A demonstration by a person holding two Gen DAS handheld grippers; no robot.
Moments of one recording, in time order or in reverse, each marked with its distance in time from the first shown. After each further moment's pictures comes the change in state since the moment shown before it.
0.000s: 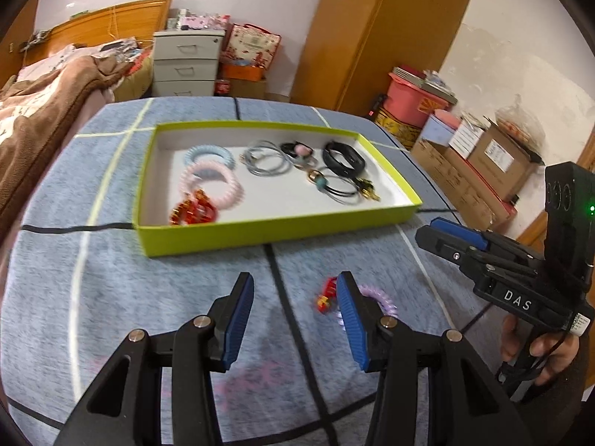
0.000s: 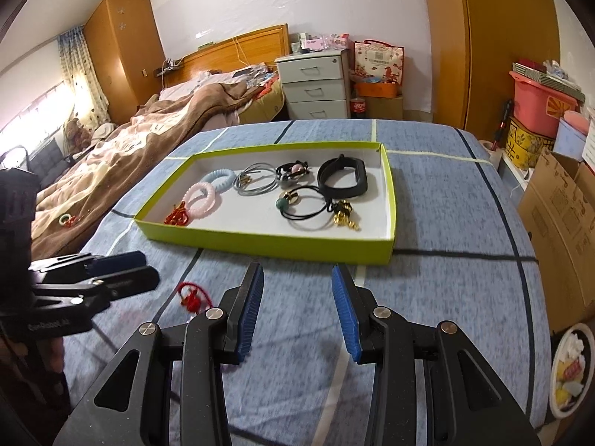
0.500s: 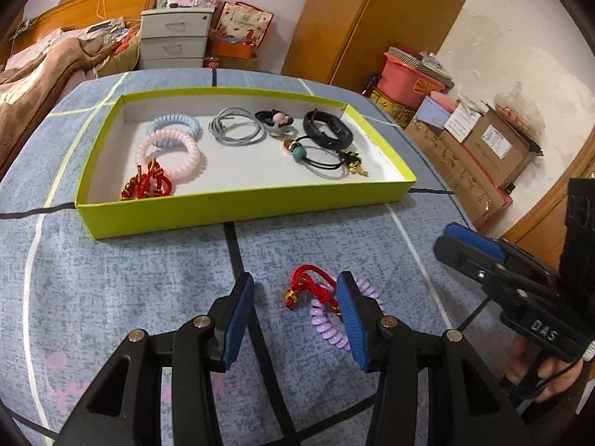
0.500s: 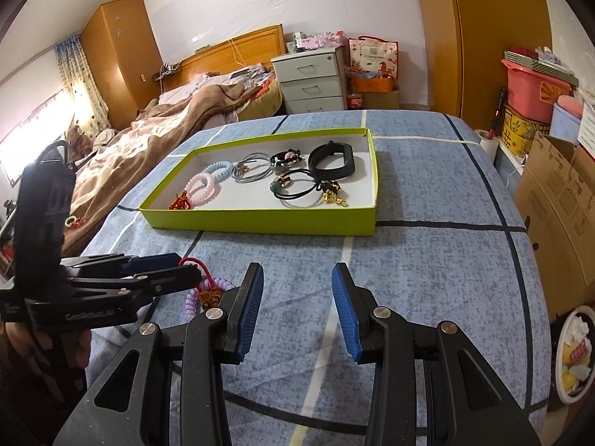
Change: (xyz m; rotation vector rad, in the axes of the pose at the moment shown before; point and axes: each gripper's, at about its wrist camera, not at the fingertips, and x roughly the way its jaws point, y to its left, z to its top) left arm 0.030 -0.015 -0.004 -0.019 0.082 -0.018; right arm -0.014 -0.009 -0.017 0.036 0.002 0.013
